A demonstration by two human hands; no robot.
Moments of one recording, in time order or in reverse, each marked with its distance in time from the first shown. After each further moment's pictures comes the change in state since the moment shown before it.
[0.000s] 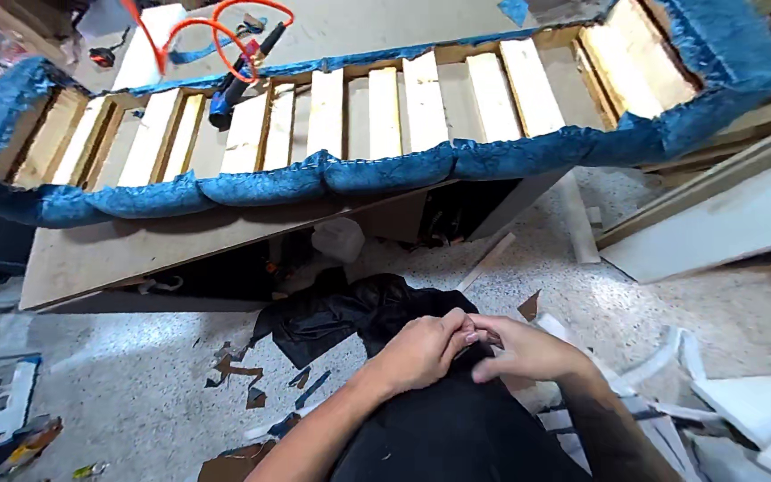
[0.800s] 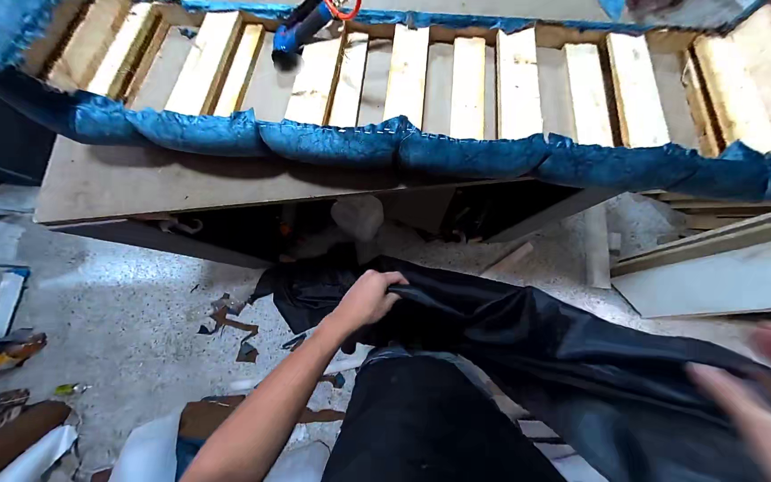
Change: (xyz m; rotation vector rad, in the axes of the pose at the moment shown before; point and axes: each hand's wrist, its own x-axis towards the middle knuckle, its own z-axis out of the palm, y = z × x) left_hand -0.098 -0.160 -0.086 0.154 0.186 -0.326; right_hand -0.077 -0.110 0.014 -0.563 0.862 0.266
